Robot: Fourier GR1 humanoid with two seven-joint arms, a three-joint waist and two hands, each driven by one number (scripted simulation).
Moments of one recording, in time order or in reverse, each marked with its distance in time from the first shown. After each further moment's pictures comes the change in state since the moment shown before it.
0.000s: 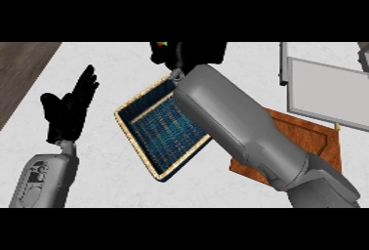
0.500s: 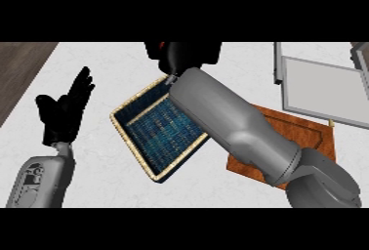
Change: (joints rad) left arm 0.016 0.010 0.012 -0.007 0.001 0.003 0.003; right arm -0.071 0.005 0.191 0.160 0.011 0.107 0.011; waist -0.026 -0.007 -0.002
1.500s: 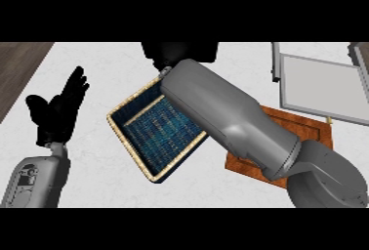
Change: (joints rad) left arm 0.004 0.013 0.026 0.000 0.016 -0.007 -0.010; right arm -0.102 -0.008 0.128 0.070 -0.248 0.373 -0.064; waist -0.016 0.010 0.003
